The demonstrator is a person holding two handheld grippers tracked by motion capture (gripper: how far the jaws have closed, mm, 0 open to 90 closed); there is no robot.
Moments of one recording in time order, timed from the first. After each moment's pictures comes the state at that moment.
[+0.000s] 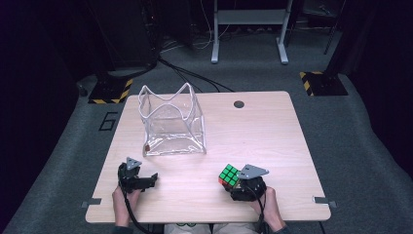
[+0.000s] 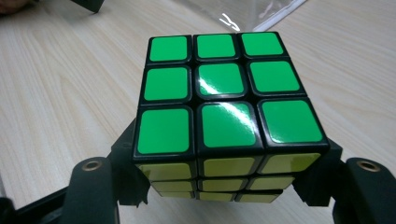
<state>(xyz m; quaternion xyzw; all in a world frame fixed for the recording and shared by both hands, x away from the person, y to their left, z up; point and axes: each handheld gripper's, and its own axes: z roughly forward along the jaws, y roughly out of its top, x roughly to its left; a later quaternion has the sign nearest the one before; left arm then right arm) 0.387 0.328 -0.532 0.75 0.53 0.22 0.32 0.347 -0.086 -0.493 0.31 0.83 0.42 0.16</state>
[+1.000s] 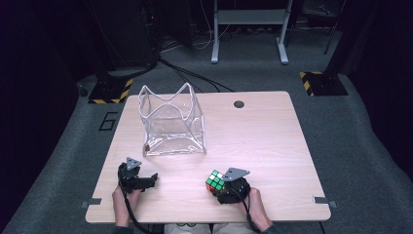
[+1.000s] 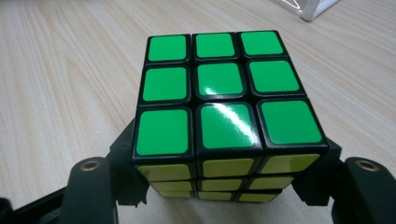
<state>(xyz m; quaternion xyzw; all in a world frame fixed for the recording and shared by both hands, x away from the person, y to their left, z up) 0.387 0.328 -0.532 0.75 0.53 0.23 0.32 0.358 -0.049 -0.521 0.29 0.86 0.41 0.12</state>
